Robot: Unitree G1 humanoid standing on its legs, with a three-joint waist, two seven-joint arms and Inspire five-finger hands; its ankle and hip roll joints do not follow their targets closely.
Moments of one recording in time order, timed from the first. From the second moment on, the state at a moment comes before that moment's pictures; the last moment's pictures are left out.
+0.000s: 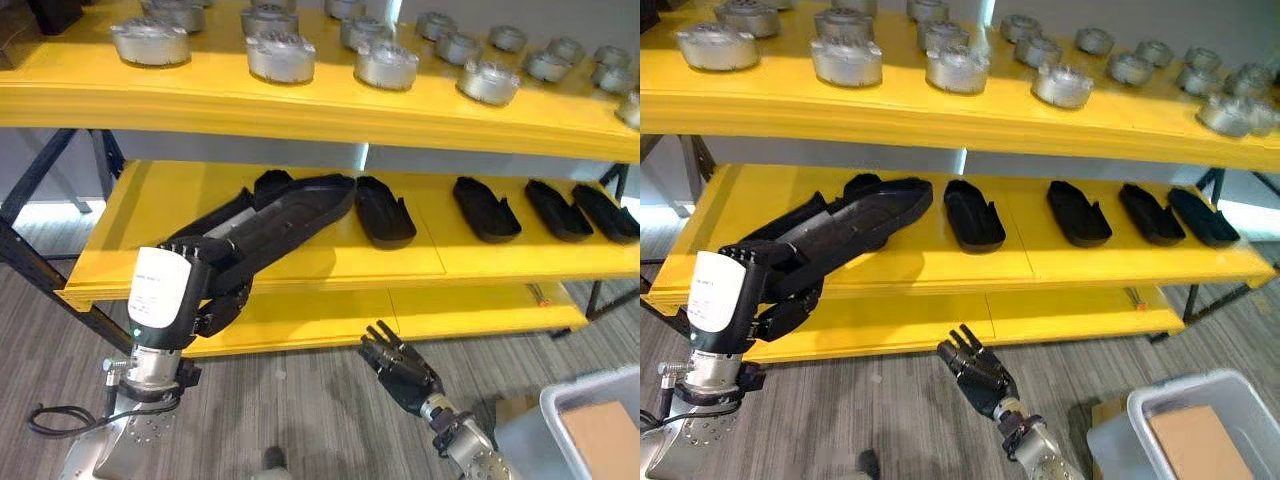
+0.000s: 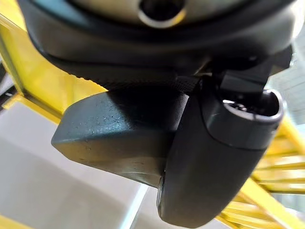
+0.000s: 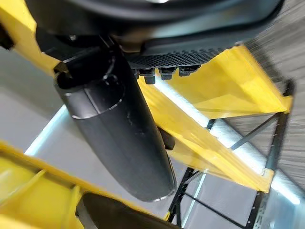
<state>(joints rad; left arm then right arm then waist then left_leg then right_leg) 0.17 0.57 0.12 -0.08 0.67 -0.57 0.57 0.15 -0.21 0.16 0.20 1.06 0.19 0.32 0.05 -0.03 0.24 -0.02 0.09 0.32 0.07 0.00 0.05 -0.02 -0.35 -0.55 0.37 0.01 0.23</state>
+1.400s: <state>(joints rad) 0.20 0.59 0.09 -0.06 0.71 -0.46 0.65 0.14 -0.24 0.15 0.26 1.03 0.23 0.41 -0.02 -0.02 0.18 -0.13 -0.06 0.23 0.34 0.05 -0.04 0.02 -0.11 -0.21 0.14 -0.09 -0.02</state>
